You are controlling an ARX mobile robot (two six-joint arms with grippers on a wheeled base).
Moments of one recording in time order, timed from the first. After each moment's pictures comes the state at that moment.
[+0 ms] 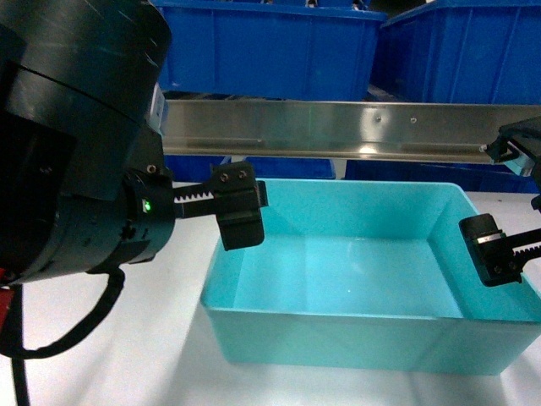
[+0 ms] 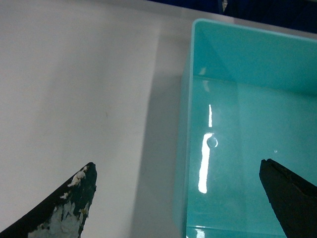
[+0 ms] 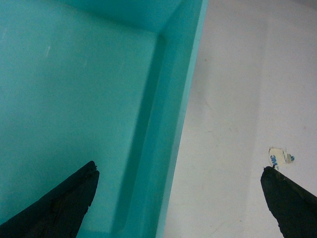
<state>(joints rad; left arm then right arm) -0.47 1.70 0.81 0.21 -0.35 -0.45 0.11 1.85 0.97 0.04 0.12 -0.16</state>
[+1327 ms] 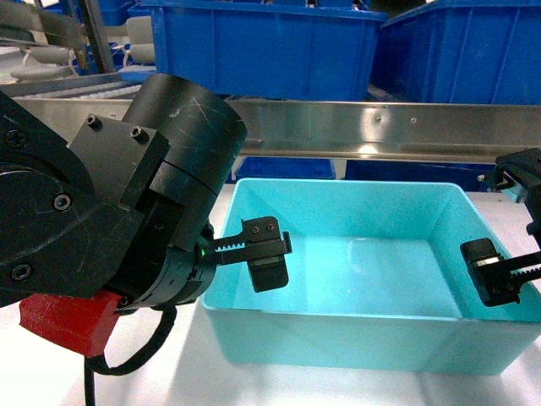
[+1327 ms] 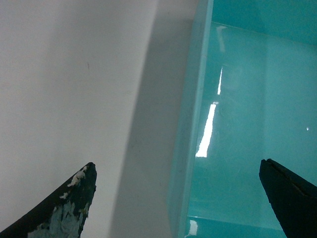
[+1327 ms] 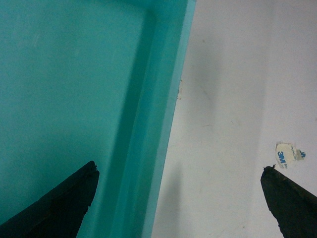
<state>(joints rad) -0.49 1.92 0.93 0.13 -0.33 -0.57 0.07 1.95 0.98 0.08 0.13 -0.18</state>
